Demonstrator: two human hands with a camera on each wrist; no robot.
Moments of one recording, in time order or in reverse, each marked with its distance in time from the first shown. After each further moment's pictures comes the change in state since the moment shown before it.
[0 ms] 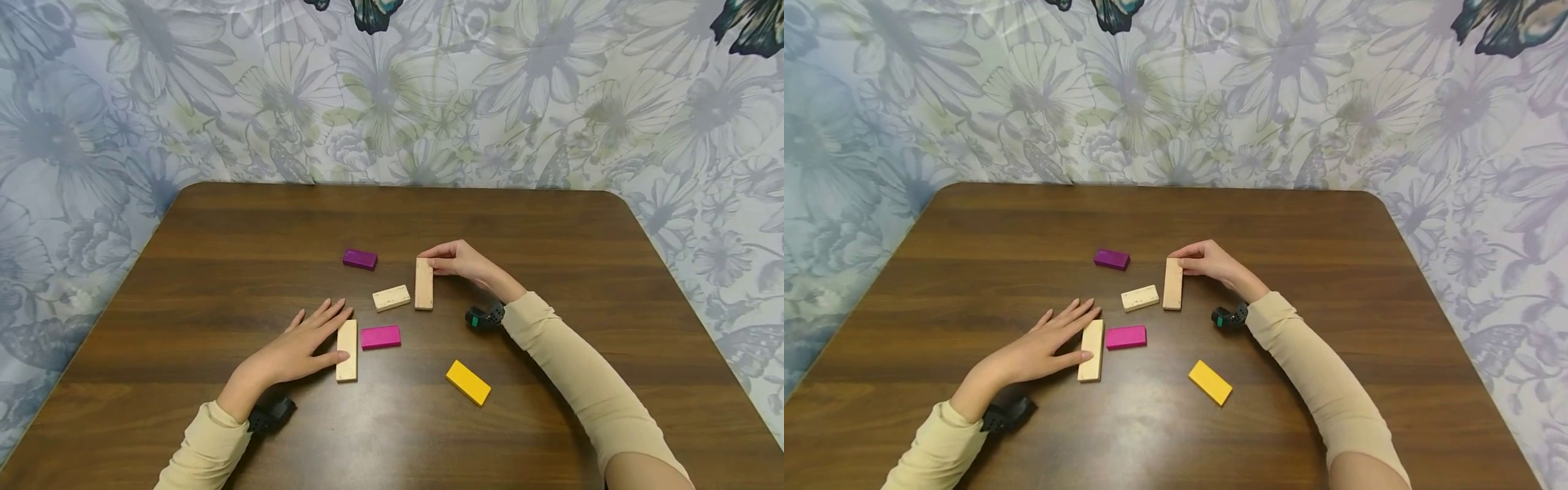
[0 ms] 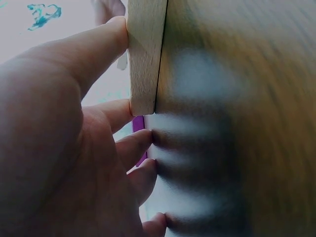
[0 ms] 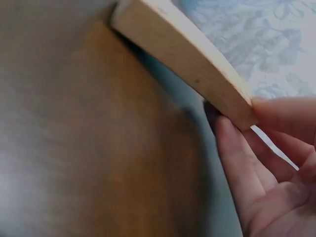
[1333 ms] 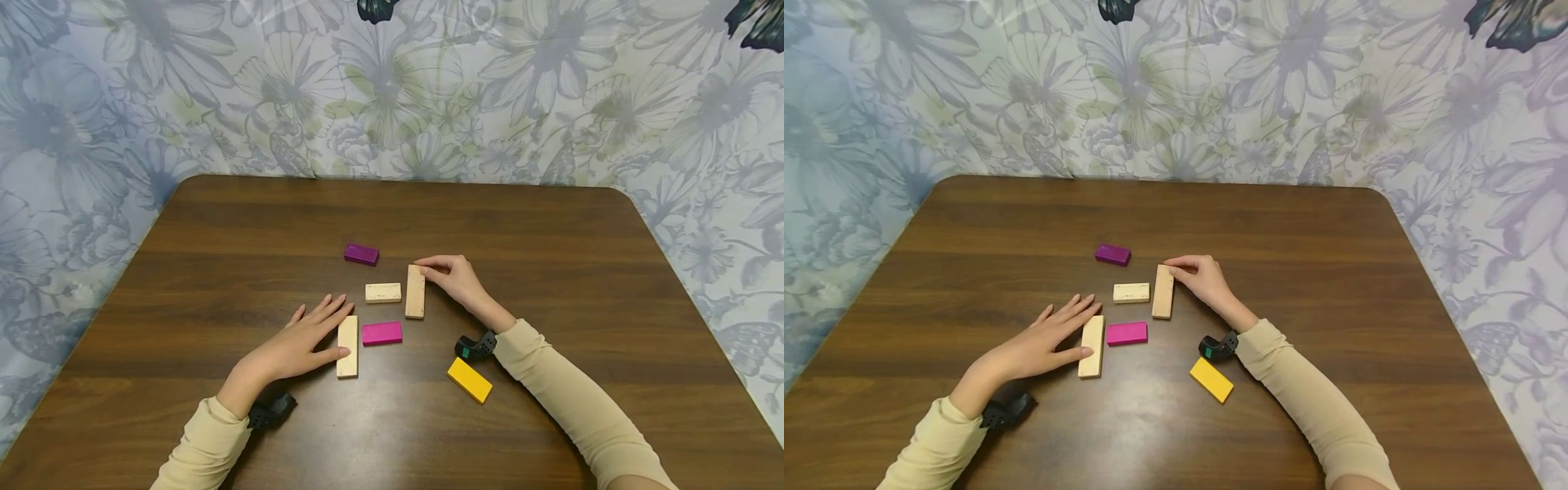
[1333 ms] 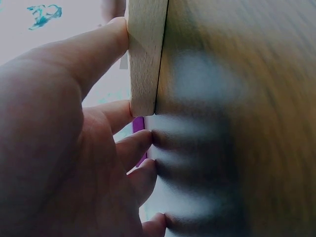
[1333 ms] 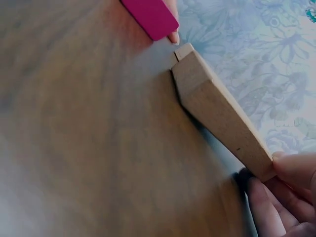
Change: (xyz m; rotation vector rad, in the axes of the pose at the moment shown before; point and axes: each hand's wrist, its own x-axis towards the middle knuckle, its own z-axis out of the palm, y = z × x) left_hand 0.002 -0.001 -0.001 0.011 -0.002 -0.008; right_hand -0.014 0.018 0.047 -0.238 0.337 -0.195
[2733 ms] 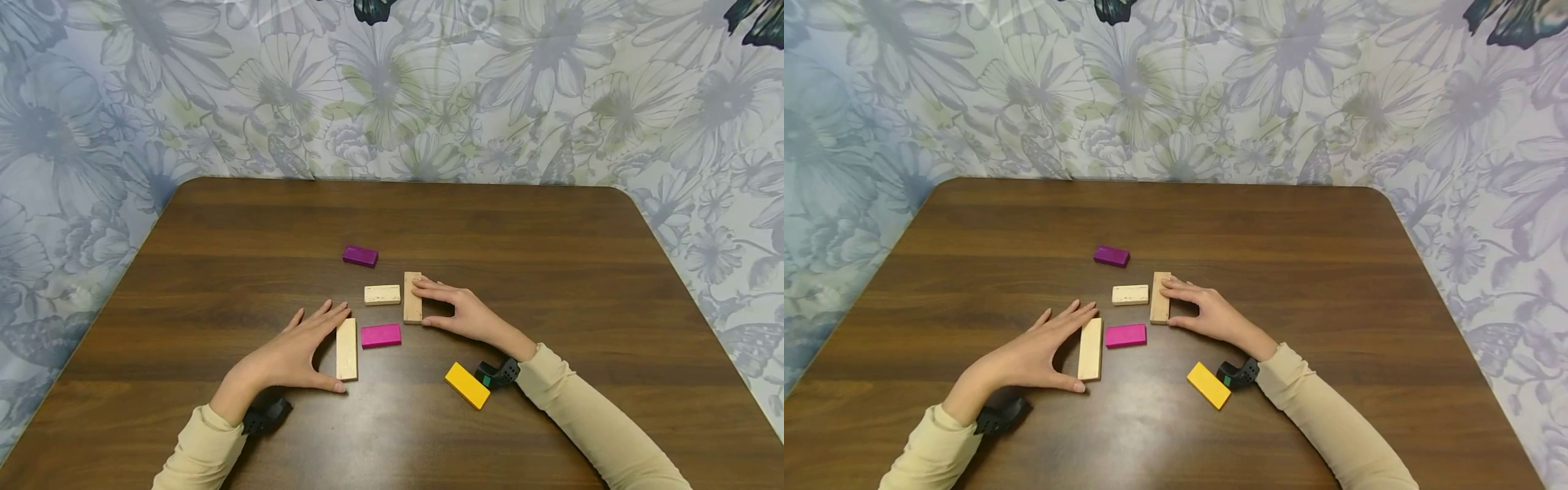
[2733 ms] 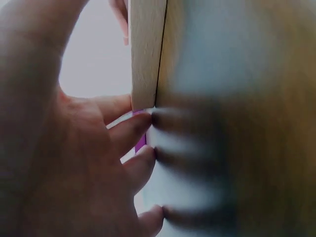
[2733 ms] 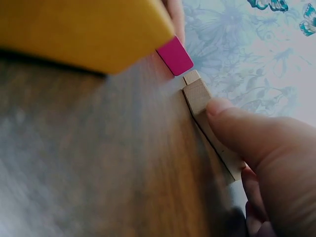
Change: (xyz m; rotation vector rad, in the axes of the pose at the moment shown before) left_hand -0.003 0.001 0.002 0.009 0.008 0.037; right_hand -0.044 0.015 -0.010 -0.306 -0.294 -0.461
